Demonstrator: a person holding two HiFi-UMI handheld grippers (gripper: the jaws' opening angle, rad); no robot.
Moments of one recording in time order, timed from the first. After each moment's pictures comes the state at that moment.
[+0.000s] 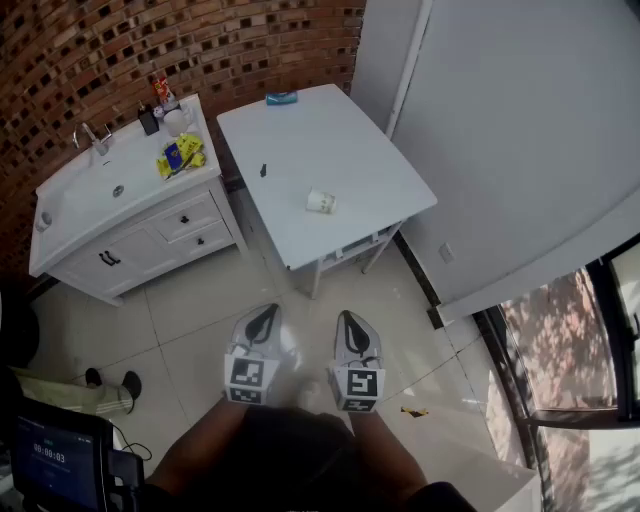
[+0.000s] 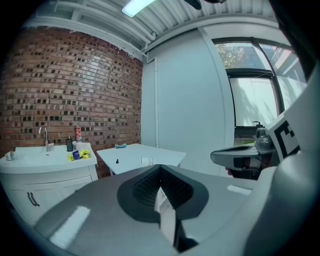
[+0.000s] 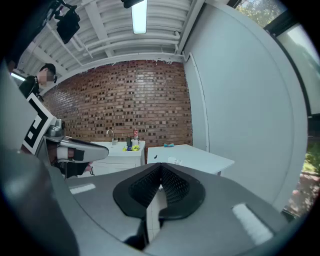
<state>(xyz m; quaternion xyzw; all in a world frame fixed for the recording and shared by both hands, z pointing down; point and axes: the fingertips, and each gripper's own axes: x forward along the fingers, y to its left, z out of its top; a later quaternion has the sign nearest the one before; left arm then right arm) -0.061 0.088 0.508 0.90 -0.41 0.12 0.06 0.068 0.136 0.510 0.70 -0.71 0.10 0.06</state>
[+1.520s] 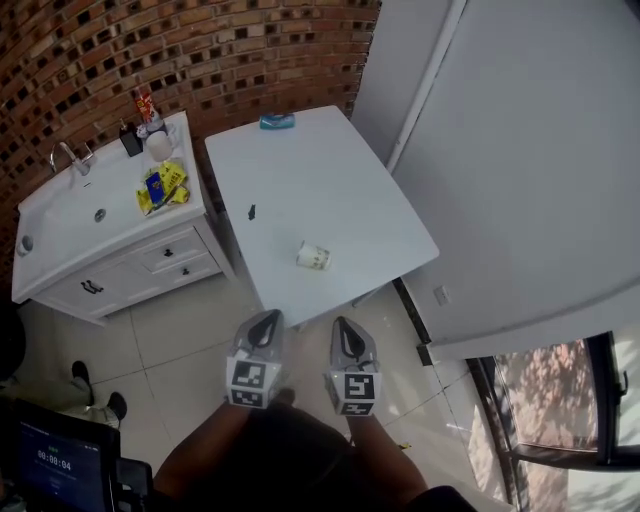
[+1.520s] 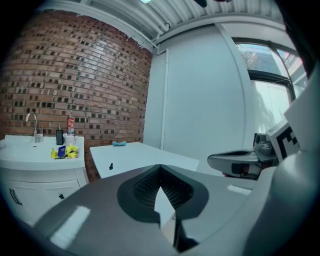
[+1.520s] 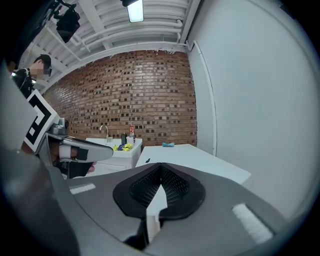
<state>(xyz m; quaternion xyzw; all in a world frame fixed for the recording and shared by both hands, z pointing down) 0.010 -0.067 0.526 0.90 -0.41 0.11 0.10 0.127 -0.024 0.524 0.68 -0.72 0.10 0.09</state>
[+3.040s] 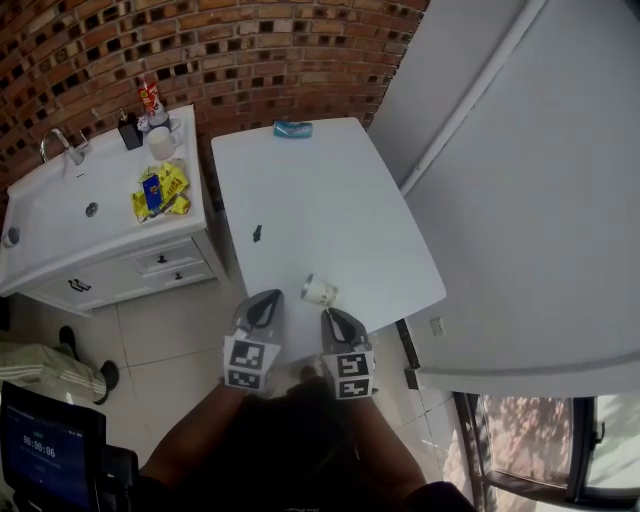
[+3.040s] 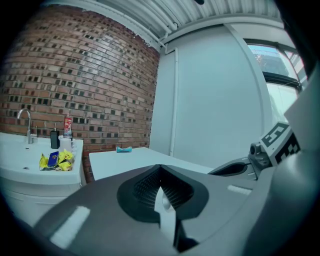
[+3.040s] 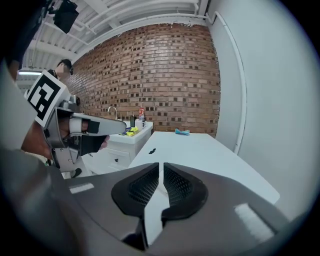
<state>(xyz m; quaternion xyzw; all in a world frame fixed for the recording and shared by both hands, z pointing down) 0.021 -0.206 0.528 0.89 -0.43 0.09 0.10 0.120 -0.160 0.571 0.59 -0.77 0.14 0.20</state>
